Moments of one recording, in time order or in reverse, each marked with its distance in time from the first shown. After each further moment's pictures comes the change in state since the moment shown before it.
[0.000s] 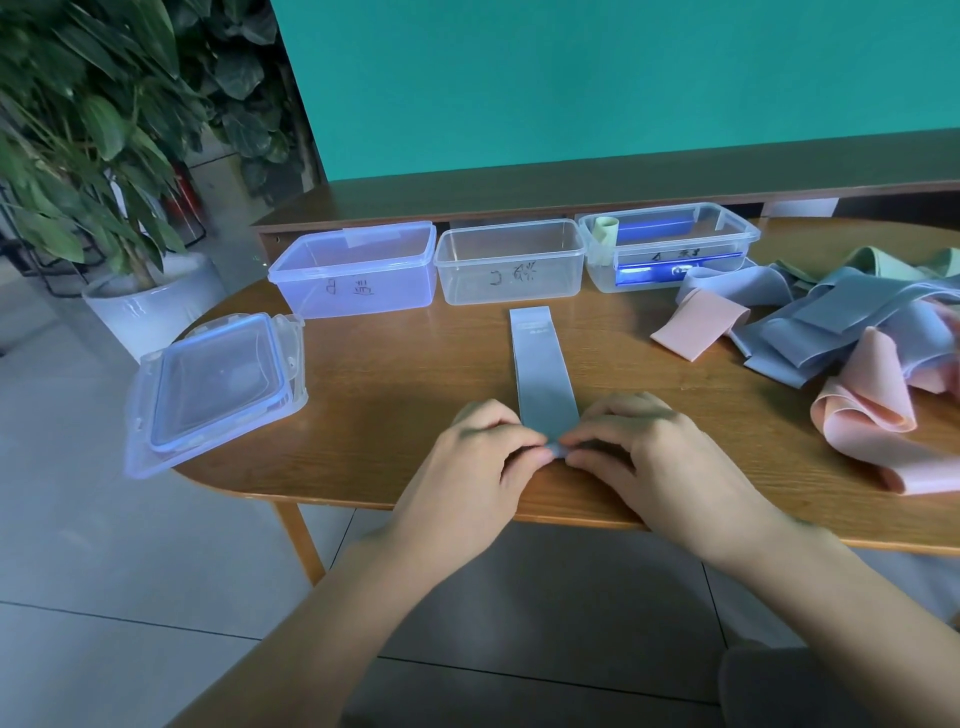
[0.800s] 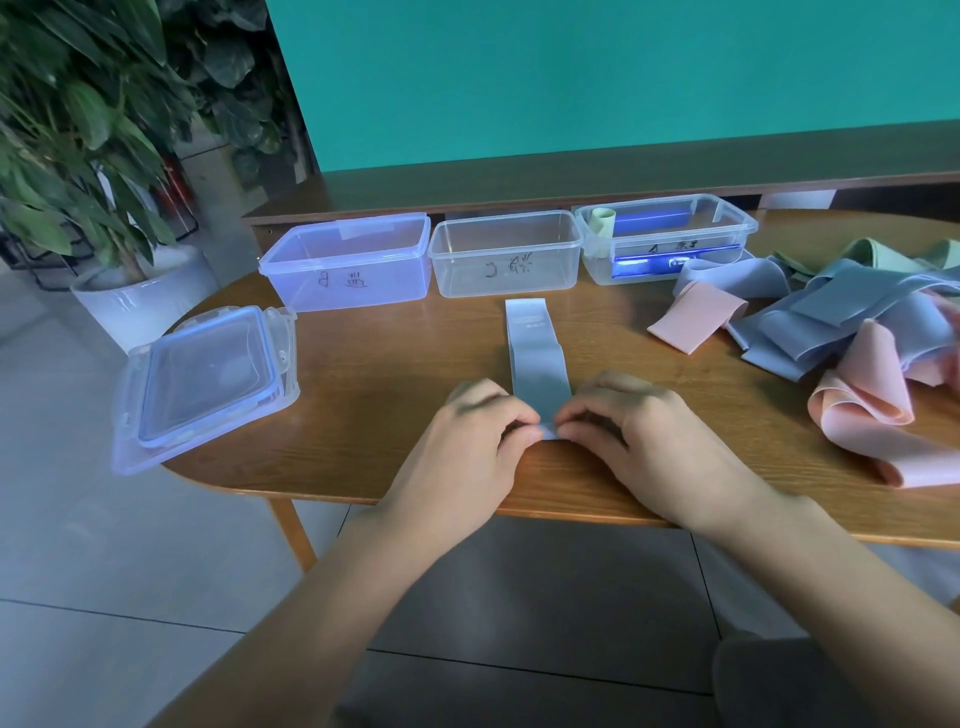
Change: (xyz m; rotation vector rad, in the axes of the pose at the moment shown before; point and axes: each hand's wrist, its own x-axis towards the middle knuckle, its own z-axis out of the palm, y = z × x) left_hand 0.013 -0.006 0.002 0.002 -0.001 -0.028; right_hand 0.015 0.011 0.003 0.059 0.000 -0.021
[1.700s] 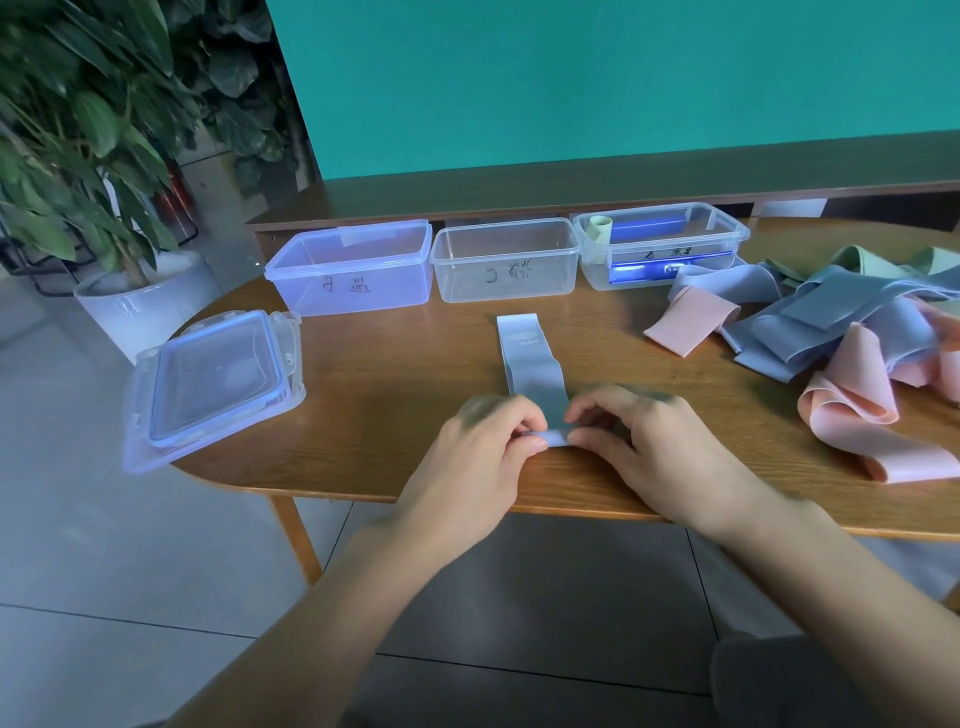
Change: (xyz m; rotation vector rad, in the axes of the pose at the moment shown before) left_hand -0.010 0.007 0.001 -0.072 -0.026 -0.012; right_hand -0.009 0.000 -0.004 0.035 0.012 0.003
